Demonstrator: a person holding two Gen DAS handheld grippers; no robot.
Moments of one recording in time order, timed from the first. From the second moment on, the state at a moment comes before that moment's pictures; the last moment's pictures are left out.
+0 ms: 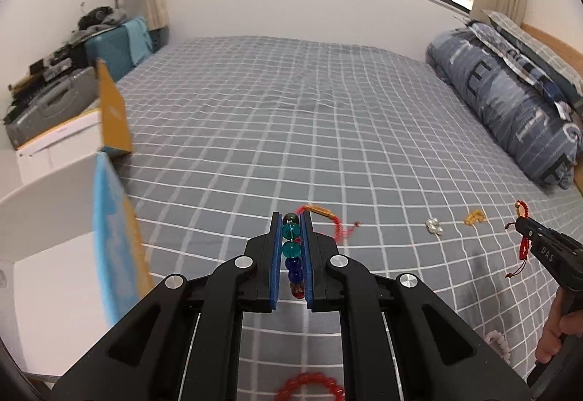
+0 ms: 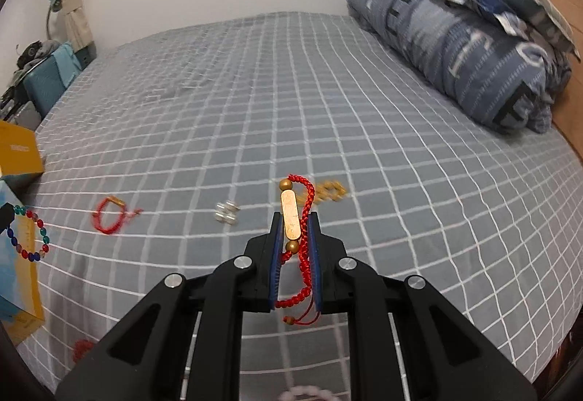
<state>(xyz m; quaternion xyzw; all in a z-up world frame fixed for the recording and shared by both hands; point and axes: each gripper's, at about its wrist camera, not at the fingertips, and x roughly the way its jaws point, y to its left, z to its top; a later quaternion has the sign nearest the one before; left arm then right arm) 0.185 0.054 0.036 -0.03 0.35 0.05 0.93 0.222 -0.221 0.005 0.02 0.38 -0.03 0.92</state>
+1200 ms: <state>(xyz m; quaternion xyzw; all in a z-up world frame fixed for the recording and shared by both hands) 0.034 0.366 0.041 -0.14 0.41 0.26 0.86 0.155 0.219 0.027 -0.14 0.40 0.24 0.87</state>
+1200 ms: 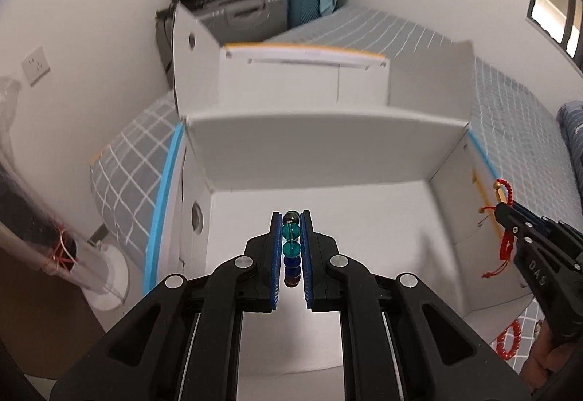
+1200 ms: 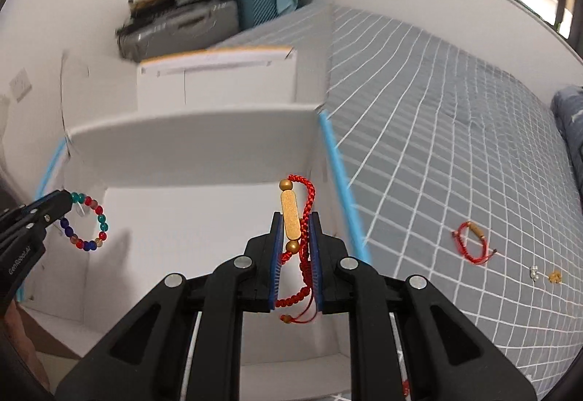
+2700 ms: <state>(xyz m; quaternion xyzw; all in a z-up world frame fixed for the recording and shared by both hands) -0.001 0.353 0.050 -0.14 0.39 0.31 0.86 0.134 0.215 0.026 -0.15 0.41 0.25 0.87</state>
